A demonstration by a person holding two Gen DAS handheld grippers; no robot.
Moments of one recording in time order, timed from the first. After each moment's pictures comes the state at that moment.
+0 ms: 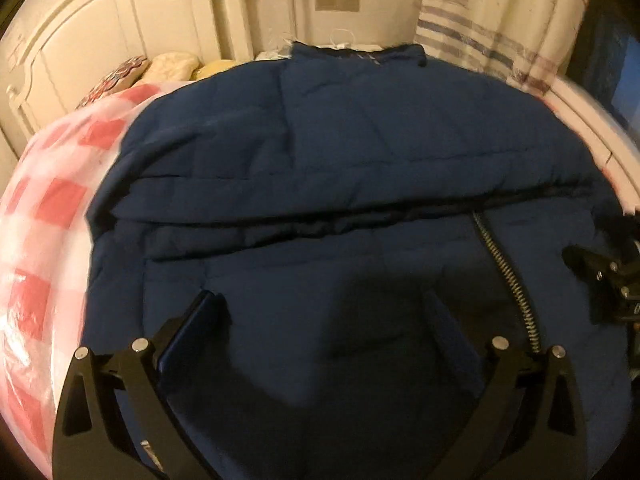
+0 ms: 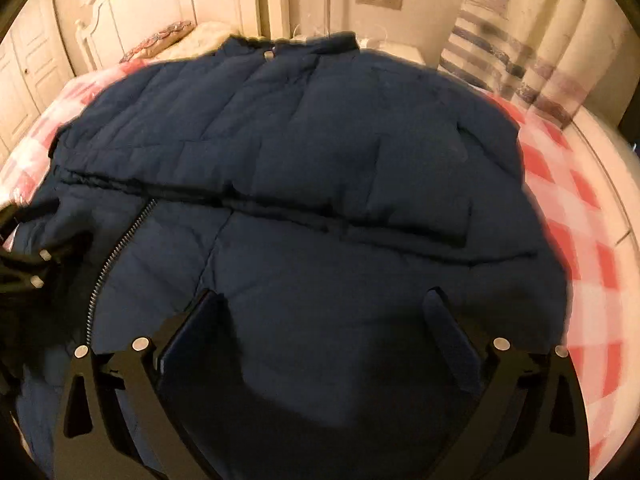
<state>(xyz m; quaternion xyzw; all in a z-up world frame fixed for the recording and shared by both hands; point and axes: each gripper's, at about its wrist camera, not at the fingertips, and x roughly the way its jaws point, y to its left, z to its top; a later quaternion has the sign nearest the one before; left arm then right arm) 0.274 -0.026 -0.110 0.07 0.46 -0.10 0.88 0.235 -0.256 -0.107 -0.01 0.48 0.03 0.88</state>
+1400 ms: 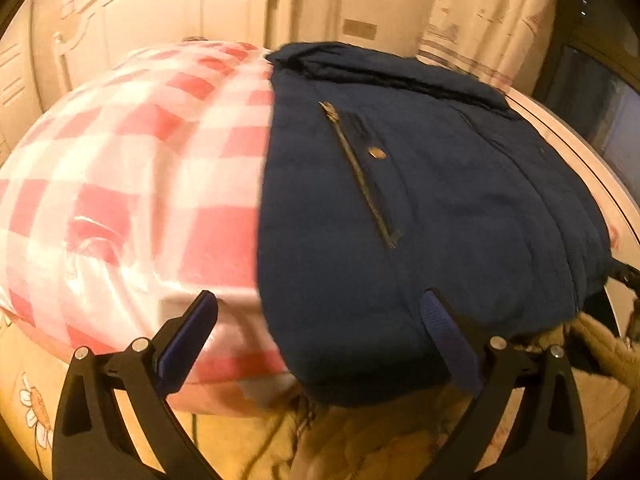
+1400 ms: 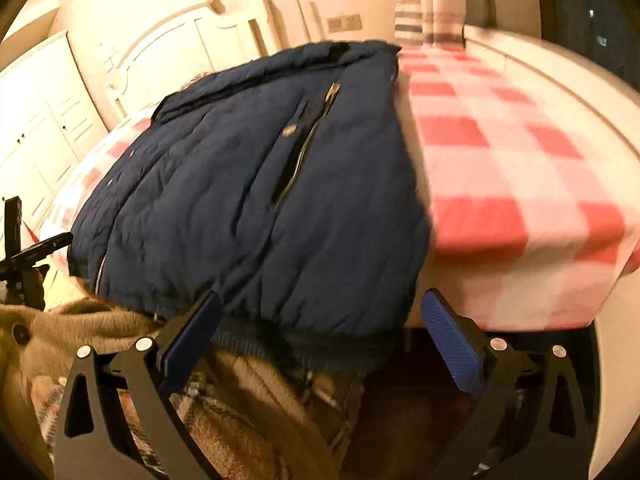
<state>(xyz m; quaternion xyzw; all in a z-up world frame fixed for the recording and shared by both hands) -0.014 0.138 -0.127 0.01 0.42 -0.13 0.90 -0.093 -0.321 -0.131 0.11 0.41 0.06 0.90</state>
